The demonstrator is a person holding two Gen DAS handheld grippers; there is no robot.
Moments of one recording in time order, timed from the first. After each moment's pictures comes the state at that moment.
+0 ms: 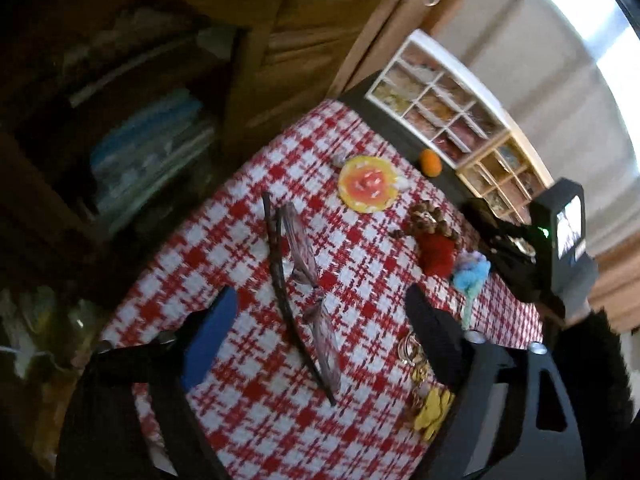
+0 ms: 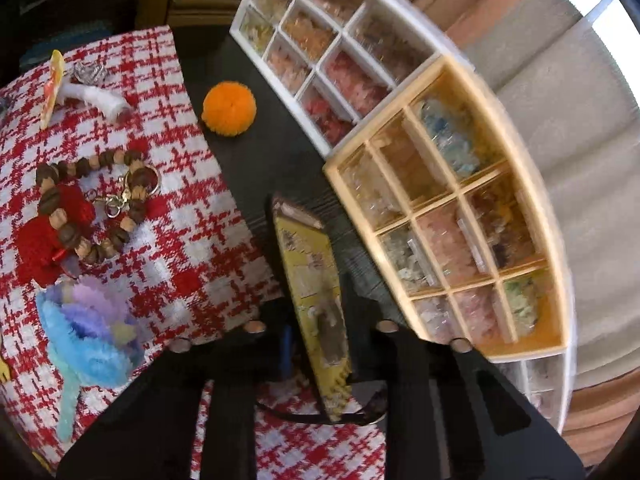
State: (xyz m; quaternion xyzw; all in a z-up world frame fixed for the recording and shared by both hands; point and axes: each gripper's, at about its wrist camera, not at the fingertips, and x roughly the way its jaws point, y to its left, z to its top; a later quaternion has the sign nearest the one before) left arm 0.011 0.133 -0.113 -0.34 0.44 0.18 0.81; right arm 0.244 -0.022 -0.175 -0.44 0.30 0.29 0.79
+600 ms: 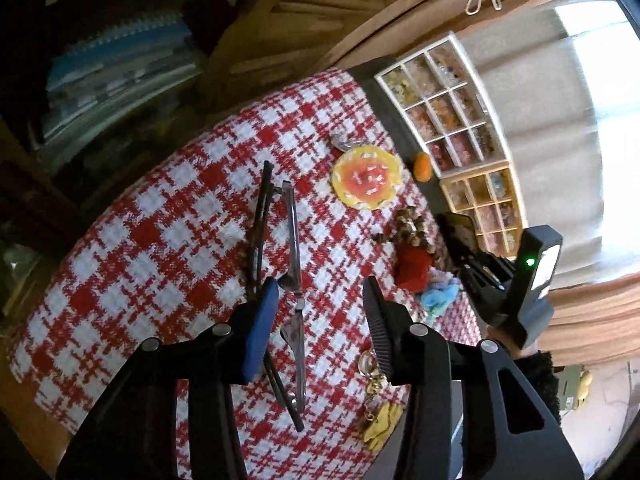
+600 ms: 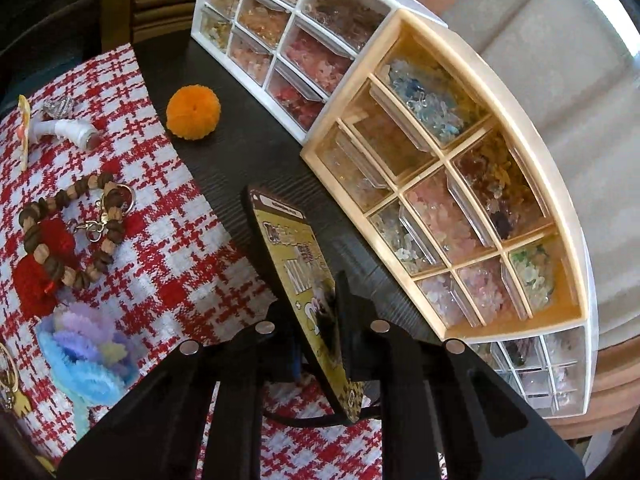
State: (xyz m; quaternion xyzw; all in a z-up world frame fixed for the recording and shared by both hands) left arm 0.017 0.161 -0.149 -0.47 0.44 0.12 0.76; right arm 0.271 -0.029 -0.169 -0.39 0.35 0.28 0.81
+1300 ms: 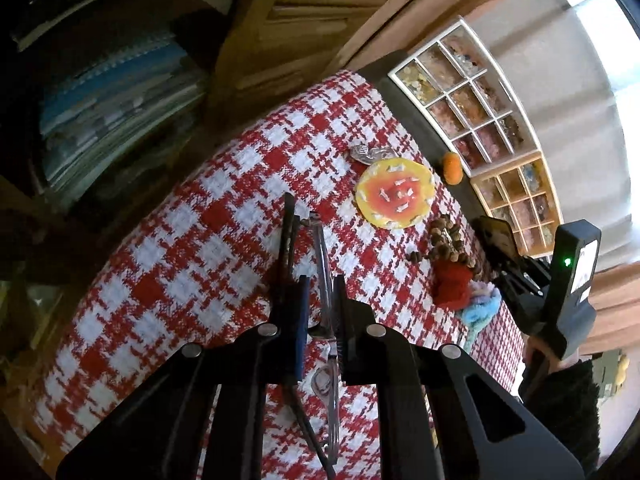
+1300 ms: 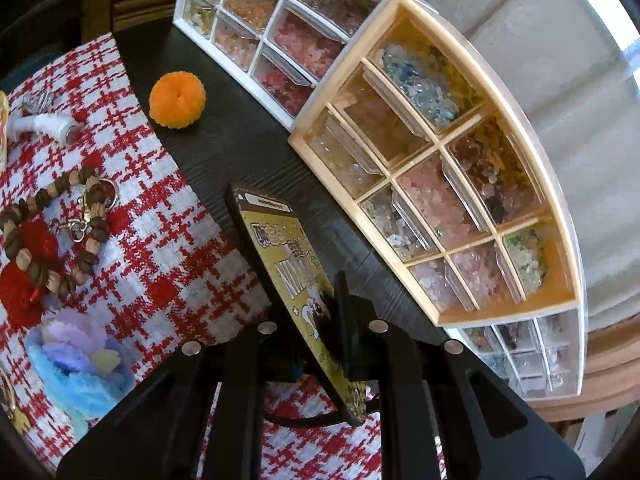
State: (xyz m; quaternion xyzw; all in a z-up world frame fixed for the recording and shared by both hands) left arm 0.039 0.167 -0.159 -0.41 0.46 0.15 0.78; right arm 0.260 -0.020 -0.184 -0.39 0.36 0.22 0.82
